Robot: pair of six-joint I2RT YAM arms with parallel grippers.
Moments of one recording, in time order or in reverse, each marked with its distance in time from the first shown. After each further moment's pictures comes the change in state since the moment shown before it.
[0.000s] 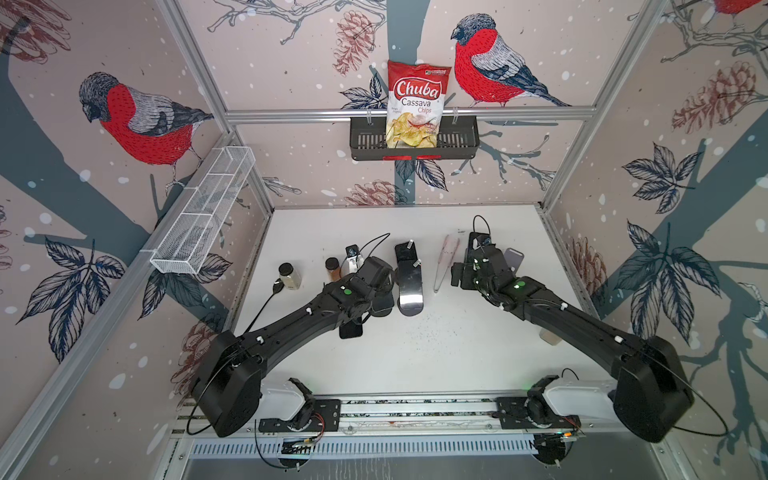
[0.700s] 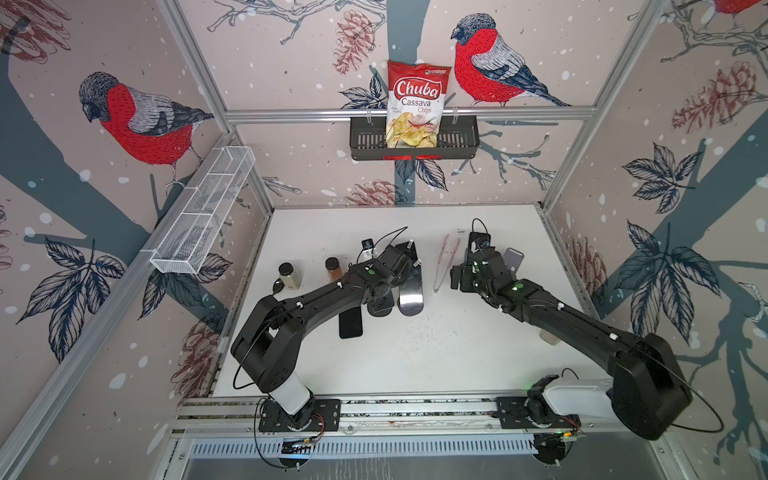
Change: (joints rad) left arm -0.001 0.259 0.201 -0.100 0.010 -0.045; right arm -0.012 0.011 -0.045 0.049 -0.030 -0.025
